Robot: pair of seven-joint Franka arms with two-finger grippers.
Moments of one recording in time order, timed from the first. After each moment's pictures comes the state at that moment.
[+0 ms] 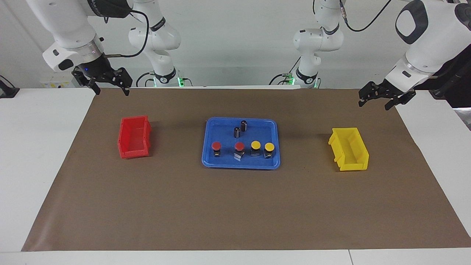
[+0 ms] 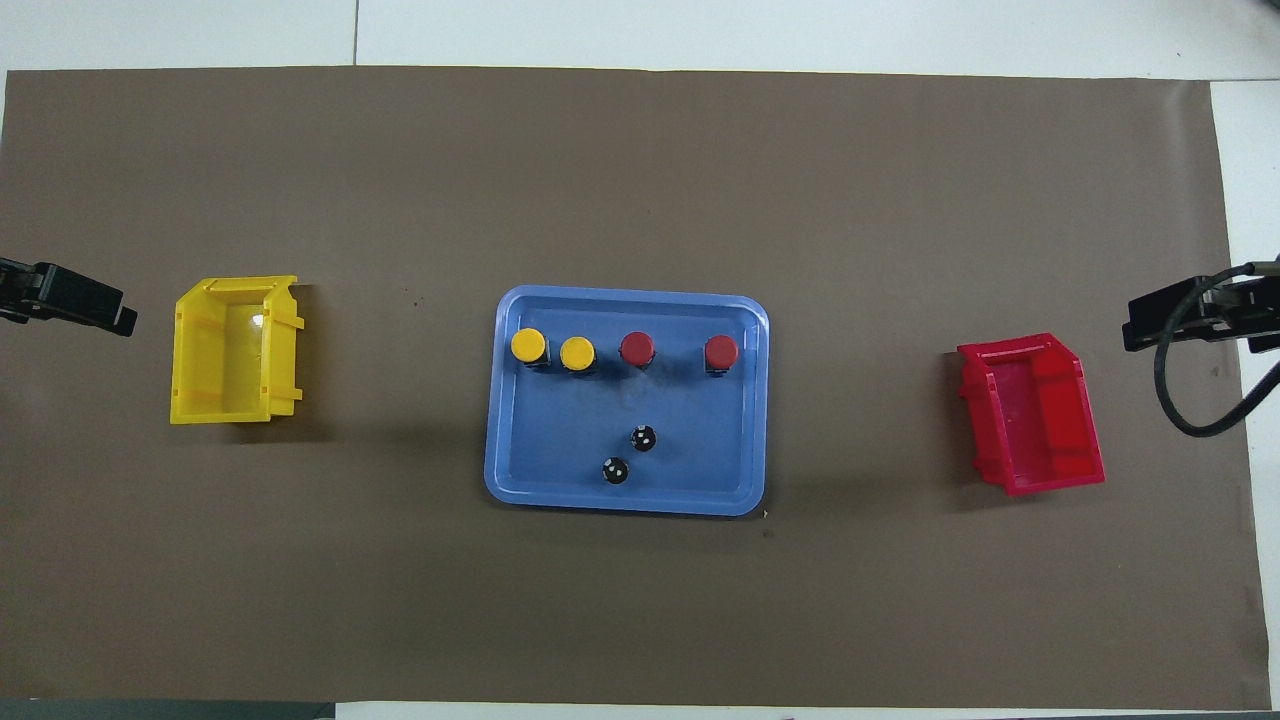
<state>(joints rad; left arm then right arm) -0.11 0.04 0.09 -1.58 -0.04 1.50 0.20 -0.05 -0.05 0.04 -1.59 -0.03 1.45 0.03</state>
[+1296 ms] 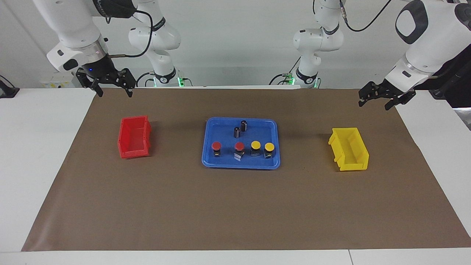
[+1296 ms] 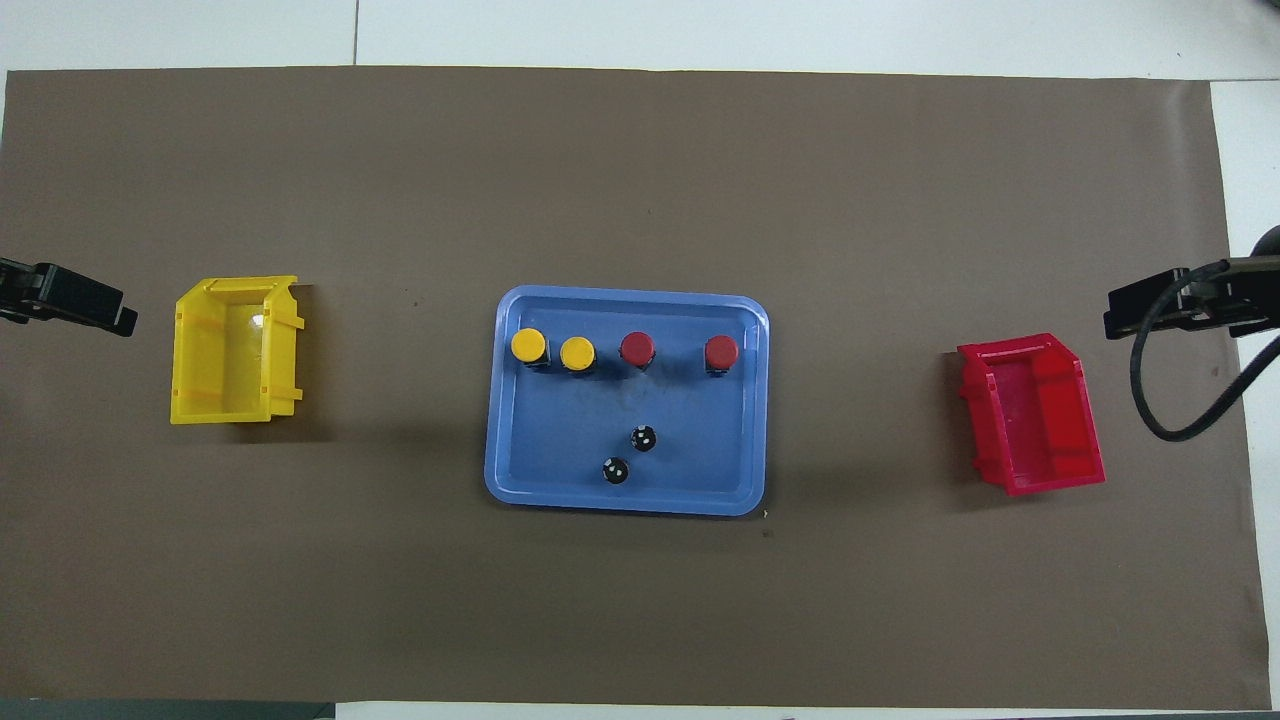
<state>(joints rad) -0.11 0.04 0.09 -1.58 -0.04 1.49 0.20 -0.04 -0.05 0.06 -1.61 -0.02 1.51 0.02</state>
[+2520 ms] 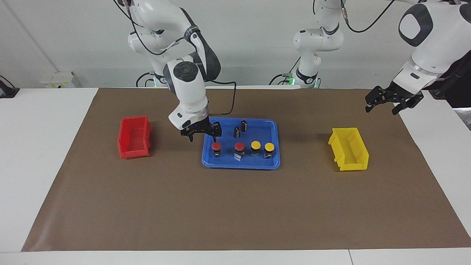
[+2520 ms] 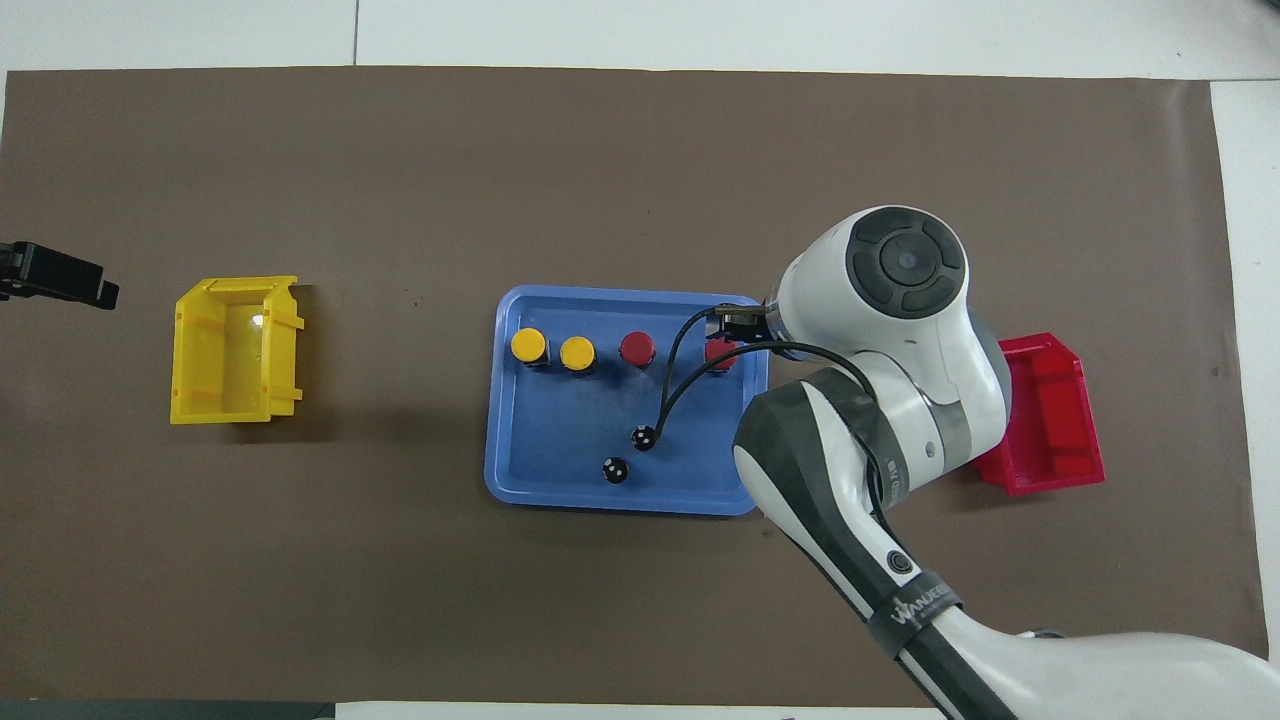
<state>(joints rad) -0.08 0.04 0.09 -1.60 -0.04 1.60 0.20 0.35 0.18 0.09 -1.93 0.01 2.16 0.52</state>
